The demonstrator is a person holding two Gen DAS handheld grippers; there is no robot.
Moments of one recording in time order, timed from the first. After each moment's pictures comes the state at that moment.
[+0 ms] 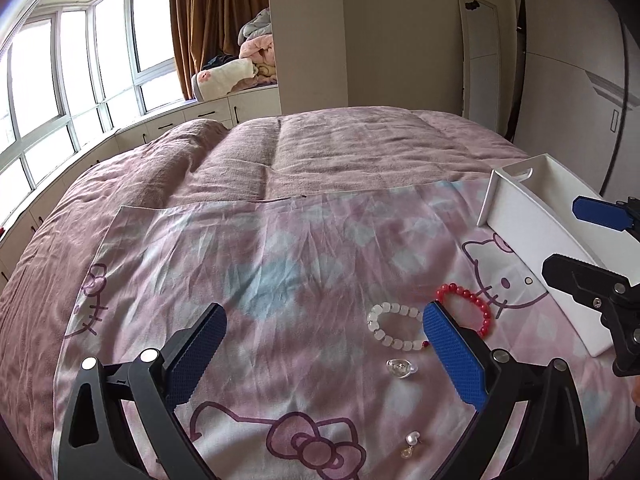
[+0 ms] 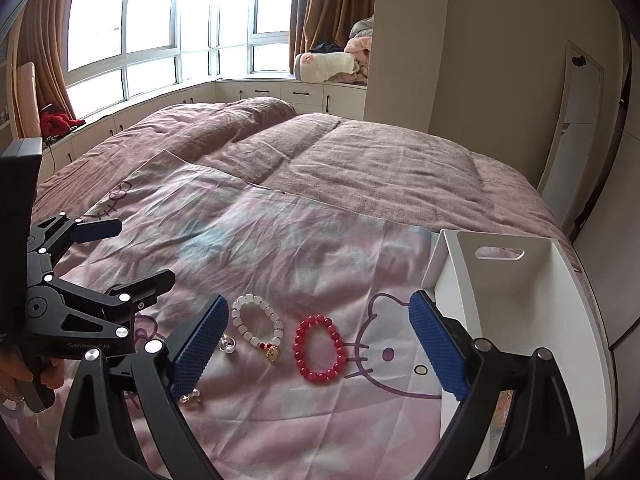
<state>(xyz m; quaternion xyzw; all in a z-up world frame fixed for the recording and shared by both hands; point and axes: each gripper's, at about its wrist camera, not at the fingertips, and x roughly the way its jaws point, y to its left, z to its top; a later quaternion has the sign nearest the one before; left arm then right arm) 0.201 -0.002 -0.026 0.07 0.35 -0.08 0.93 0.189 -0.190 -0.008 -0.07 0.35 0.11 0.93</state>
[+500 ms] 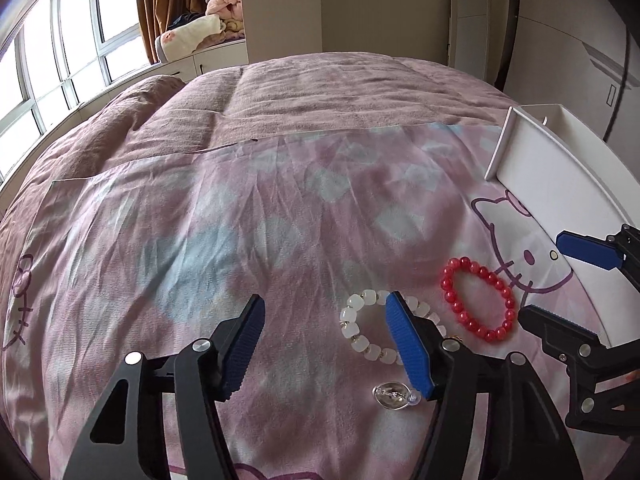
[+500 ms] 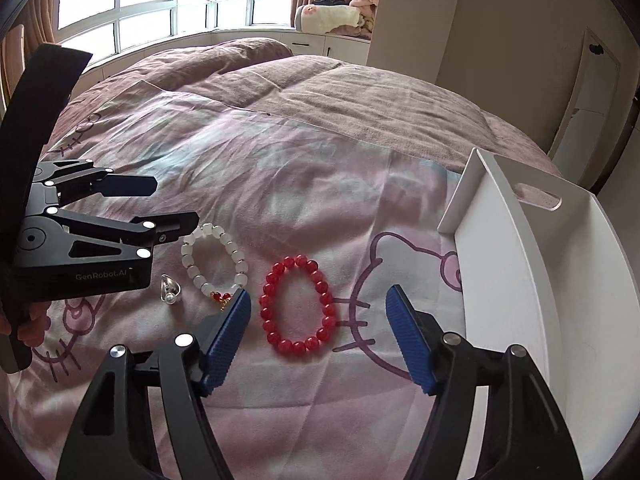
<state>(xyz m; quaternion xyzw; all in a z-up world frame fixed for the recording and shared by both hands) 0.263 -0.030 -0.096 0.06 0.43 -0.12 0.89 0.217 -0.195 -0.093 -0.11 0.42 0.10 0.90</state>
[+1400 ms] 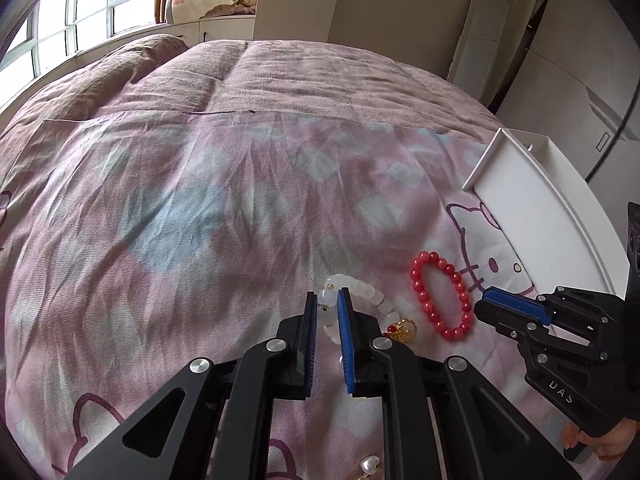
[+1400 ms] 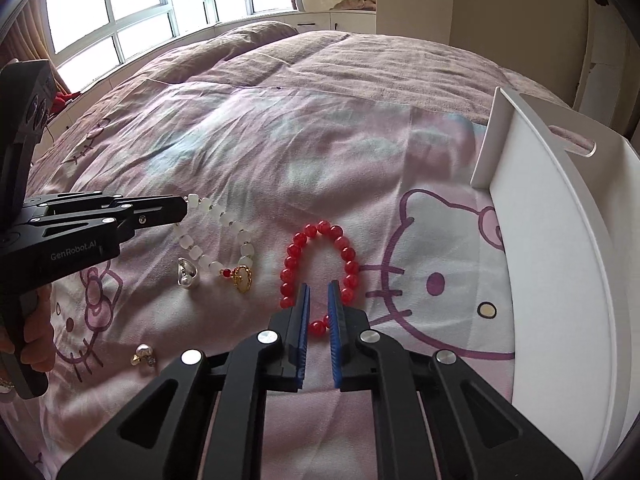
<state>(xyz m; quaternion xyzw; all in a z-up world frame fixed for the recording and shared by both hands) 0.247 -0.009 -0.089 -0.04 0.45 -0.15 0.88 0.220 -0.202 -0.106 -0.04 0.46 0.14 0.88</state>
